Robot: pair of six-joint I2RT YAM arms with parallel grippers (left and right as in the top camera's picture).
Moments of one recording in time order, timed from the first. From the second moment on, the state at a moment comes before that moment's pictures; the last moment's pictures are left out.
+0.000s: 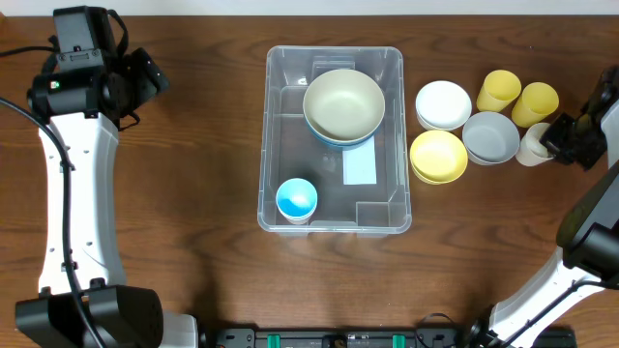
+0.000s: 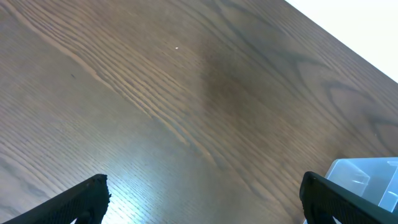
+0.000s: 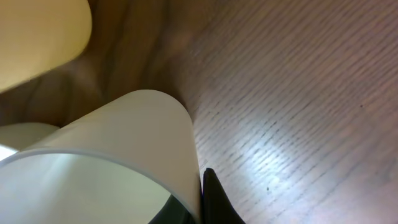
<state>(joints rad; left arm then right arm) 0.15 1.62 1.68 -1.02 -0.15 -0.46 -0.48 2.07 1.63 -1.01 0.01 0.30</state>
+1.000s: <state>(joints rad) 0.15 1.62 1.68 -1.02 -0.15 -0.46 0.10 1.47 1.62 -1.14 -0.05 0.22</state>
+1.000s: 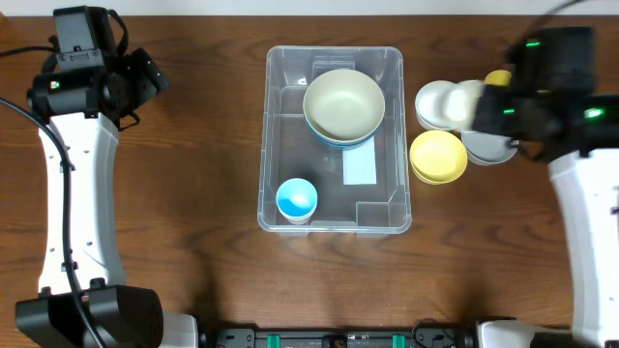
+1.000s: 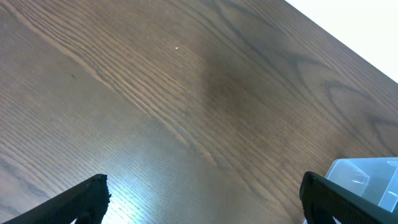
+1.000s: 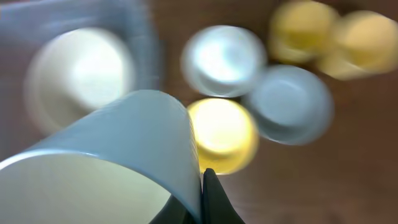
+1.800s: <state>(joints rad) 0.15 1.62 1.68 -1.02 -0.15 -0.46 0.80 1.74 1.62 -1.03 -0.03 0.22</state>
